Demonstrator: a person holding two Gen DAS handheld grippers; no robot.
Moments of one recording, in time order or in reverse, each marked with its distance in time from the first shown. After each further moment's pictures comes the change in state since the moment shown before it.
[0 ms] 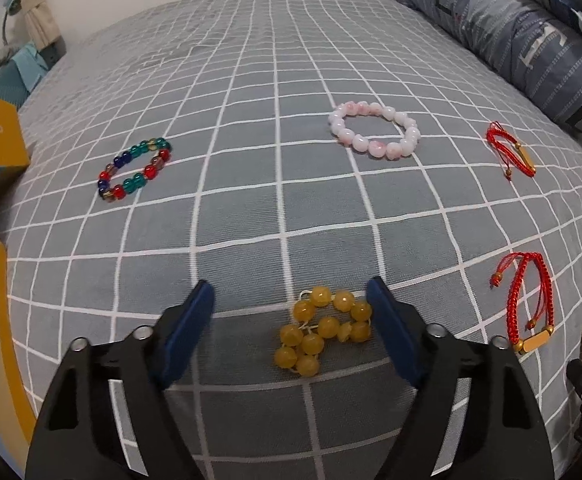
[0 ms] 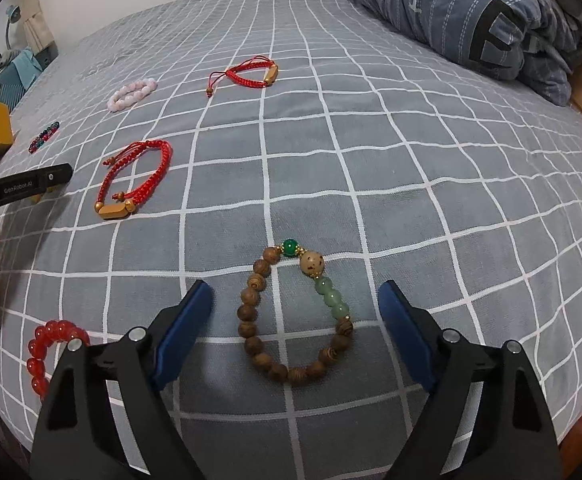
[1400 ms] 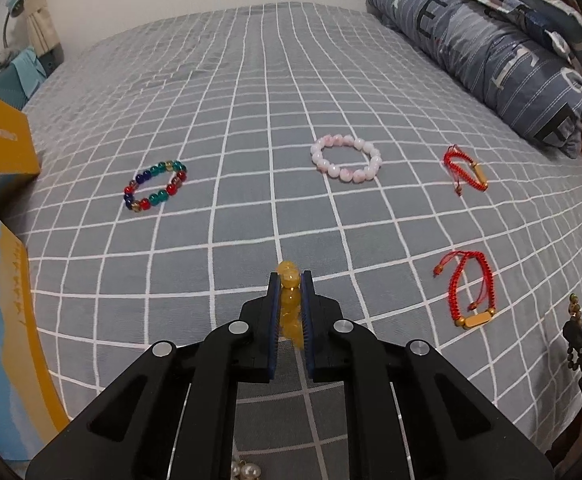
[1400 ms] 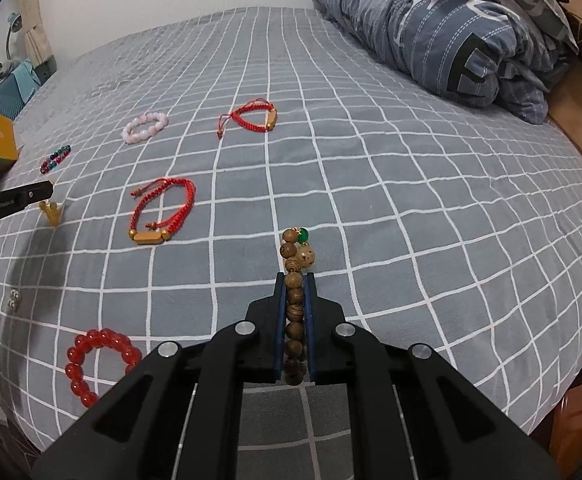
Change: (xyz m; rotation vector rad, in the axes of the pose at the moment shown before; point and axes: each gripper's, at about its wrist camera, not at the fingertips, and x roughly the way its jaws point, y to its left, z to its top) left arm -0.061 0.001 -0.005 0.003 -0.056 -0.069; right arm -0.053 0.009 0.009 0.015 -0.084 -0.040
